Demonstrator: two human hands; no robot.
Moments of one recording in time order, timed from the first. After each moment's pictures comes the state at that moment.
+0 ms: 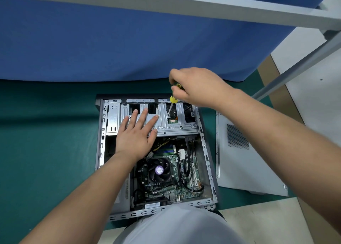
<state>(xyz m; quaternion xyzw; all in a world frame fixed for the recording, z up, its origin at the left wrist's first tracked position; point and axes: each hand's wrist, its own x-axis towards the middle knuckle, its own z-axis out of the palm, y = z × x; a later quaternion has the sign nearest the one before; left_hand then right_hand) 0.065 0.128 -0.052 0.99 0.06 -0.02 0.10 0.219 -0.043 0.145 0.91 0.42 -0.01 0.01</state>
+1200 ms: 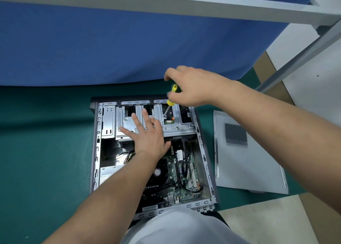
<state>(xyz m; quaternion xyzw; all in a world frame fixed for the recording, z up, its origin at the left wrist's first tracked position) 0.088 0.059 -0.043 0.98 0.13 -0.15 -0.01 0.217 -0.045 0.158 0.92 0.38 -0.13 0.01</state>
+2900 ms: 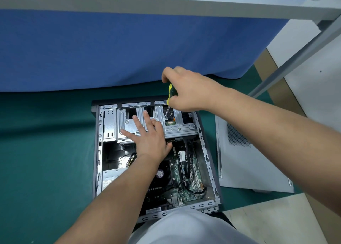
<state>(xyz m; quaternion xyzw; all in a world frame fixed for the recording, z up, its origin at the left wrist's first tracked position) 0.088 0.060 -0.044 0.98 0.13 -0.14 -0.01 0.204 -0.039 0.151 0.93 0.36 -0.10 -0.05</state>
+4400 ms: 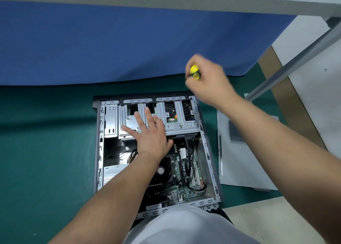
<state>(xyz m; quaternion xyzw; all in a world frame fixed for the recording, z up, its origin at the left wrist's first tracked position) 0.085 0.060 -0.044 0.98 0.13 -0.14 -0.02 0.213 -0.068 0.133 0.92 0.22 0.00 -0.33</state>
